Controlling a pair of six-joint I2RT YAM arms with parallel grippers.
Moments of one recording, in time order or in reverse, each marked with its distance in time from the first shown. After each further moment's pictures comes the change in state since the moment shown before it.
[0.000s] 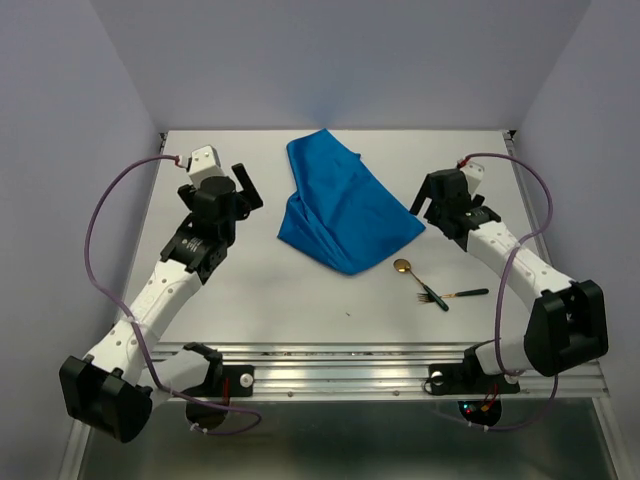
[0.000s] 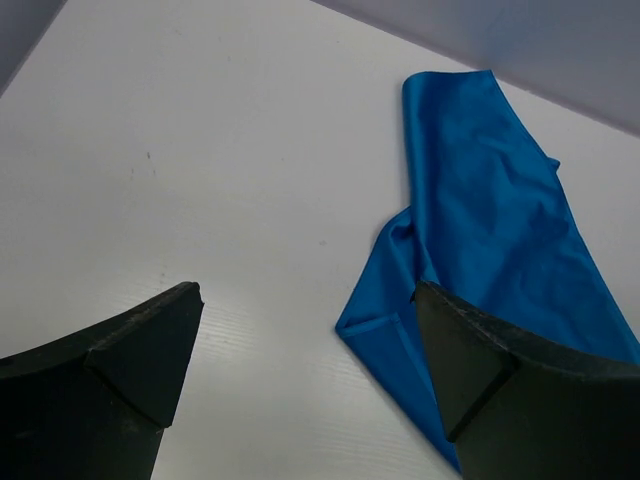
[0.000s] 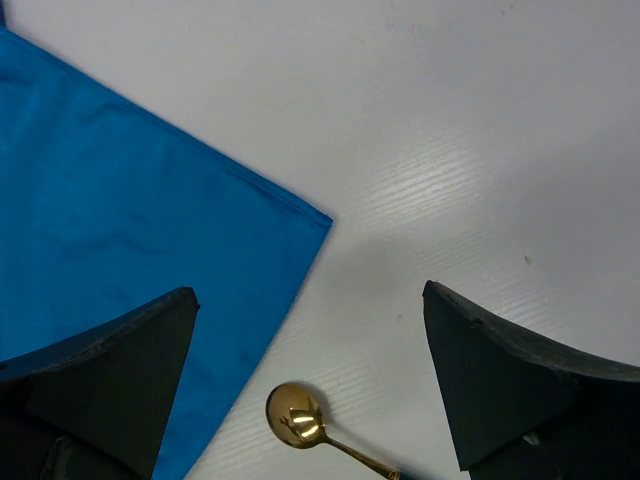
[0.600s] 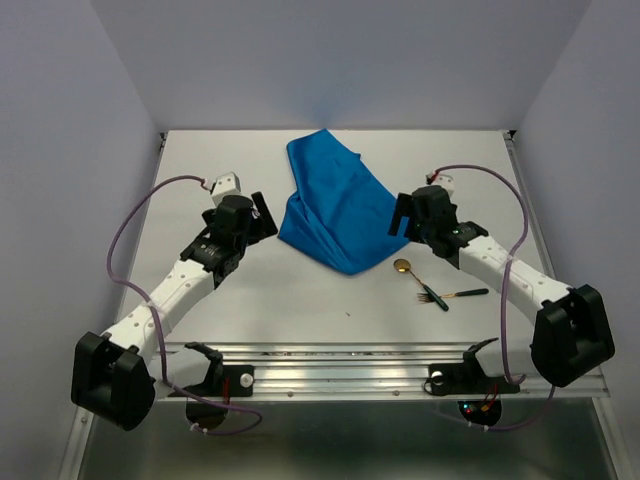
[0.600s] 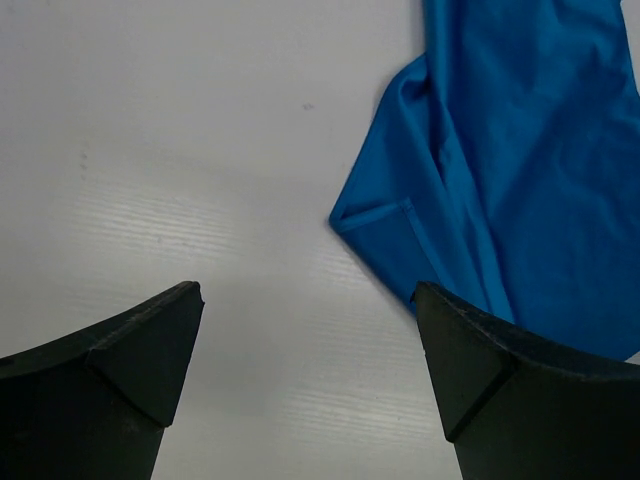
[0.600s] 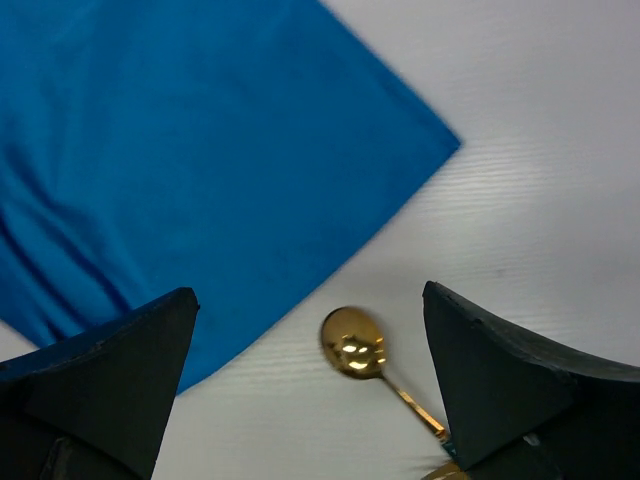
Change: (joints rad) left arm -0.015 0.040 -0.159 -0.001 0.132 -0.106; right arm 0.102 -0.068 -0.118 0.068 -0.148 -0.063
